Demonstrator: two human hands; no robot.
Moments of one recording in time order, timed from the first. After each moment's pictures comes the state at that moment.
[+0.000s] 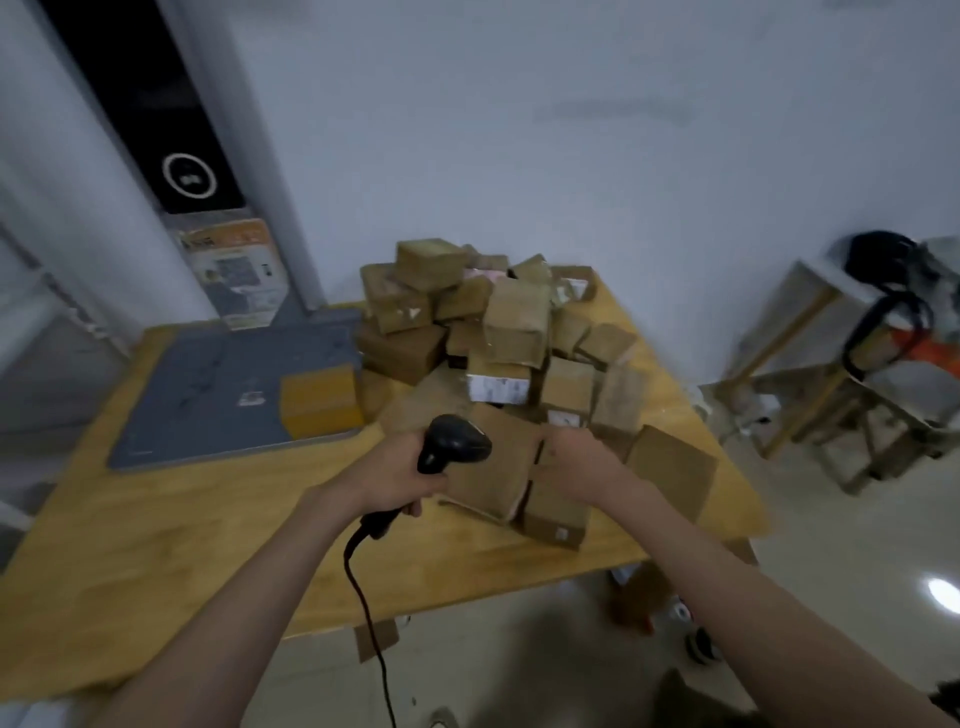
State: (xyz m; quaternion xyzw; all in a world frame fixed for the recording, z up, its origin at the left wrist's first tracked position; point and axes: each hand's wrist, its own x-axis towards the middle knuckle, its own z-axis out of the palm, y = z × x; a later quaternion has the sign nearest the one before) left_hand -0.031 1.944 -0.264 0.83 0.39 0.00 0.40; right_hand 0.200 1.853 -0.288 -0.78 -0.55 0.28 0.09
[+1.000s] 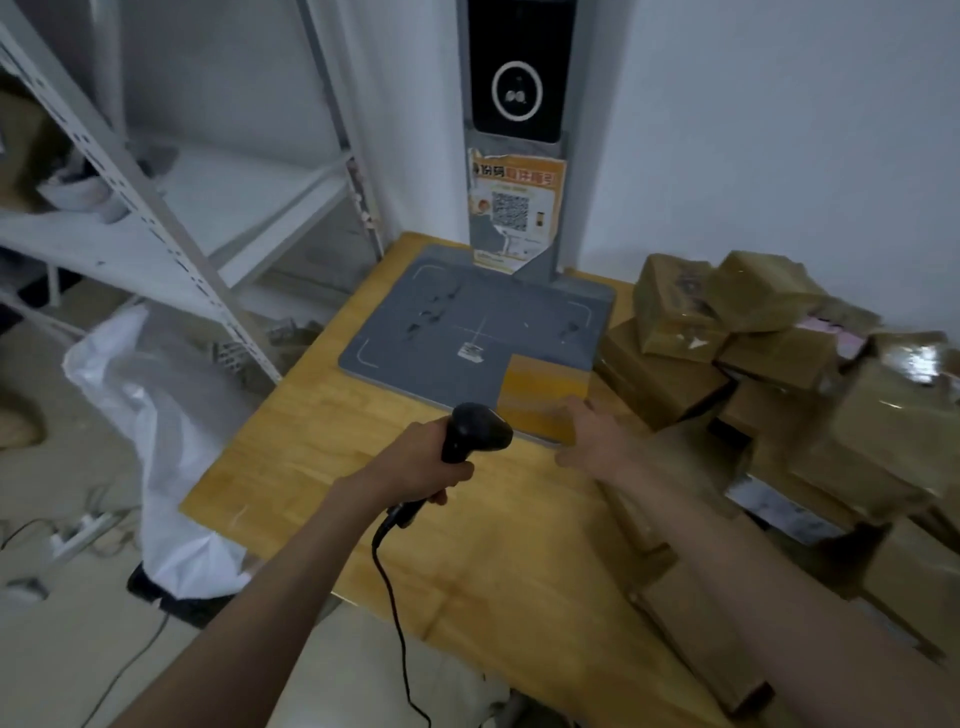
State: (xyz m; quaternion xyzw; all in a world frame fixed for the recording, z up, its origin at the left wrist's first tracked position) left_hand -0.233 2.095 -0.309 0.64 0.65 0.09 0.41; right_hand 0.004 2.163 -0.365 -0.63 -0.72 0.27 0.00
